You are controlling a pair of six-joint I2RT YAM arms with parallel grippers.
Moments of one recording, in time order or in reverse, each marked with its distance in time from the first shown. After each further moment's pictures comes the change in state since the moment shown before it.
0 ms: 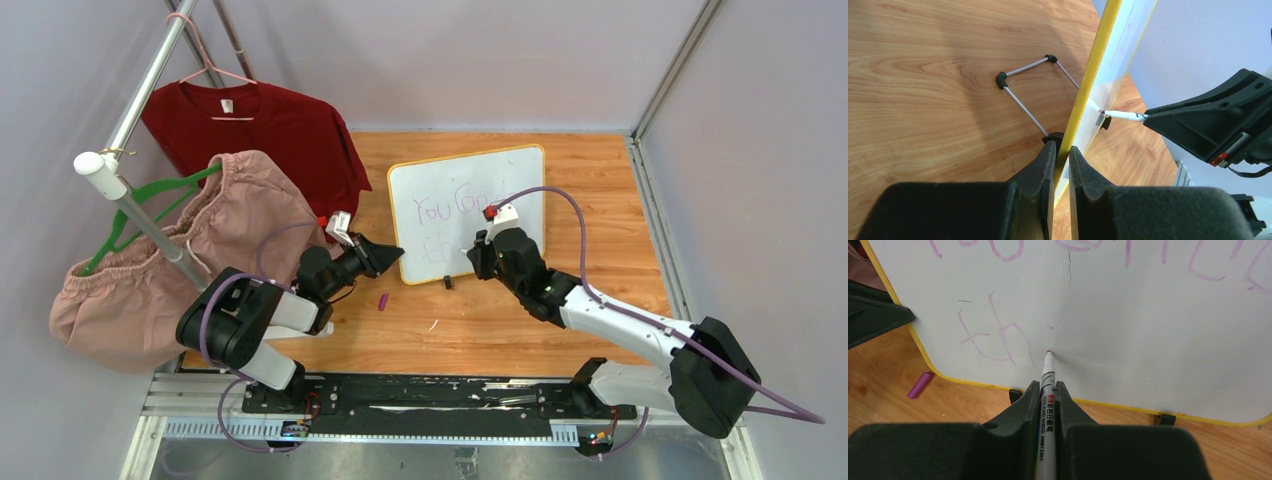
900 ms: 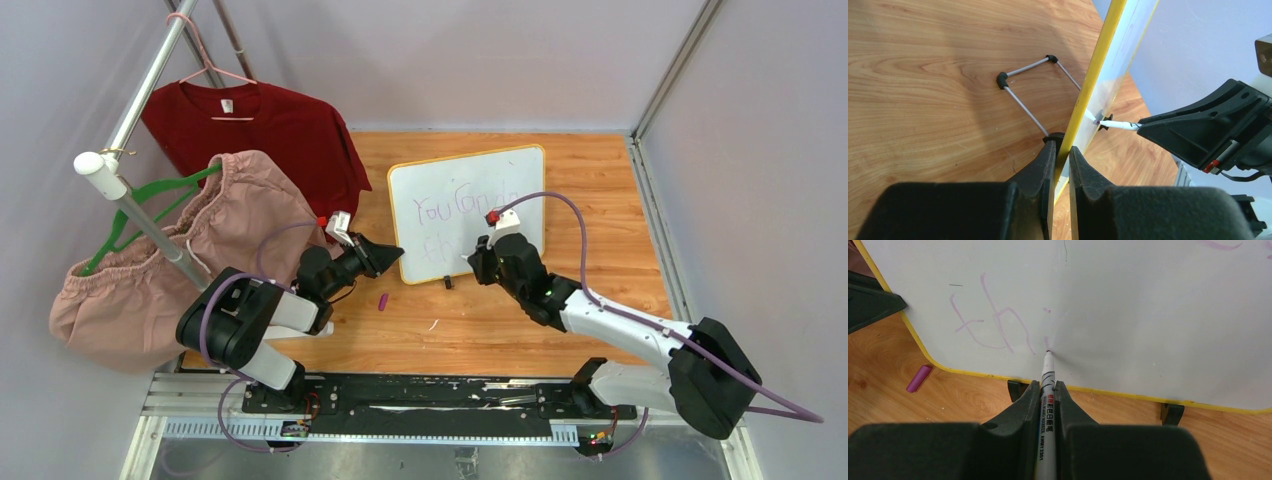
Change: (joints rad) left arm 0.000 0.000 0.000 -0.001 -0.003 0.000; right arm 0.000 -0.005 -0.047 0.027 -0.008 0.032
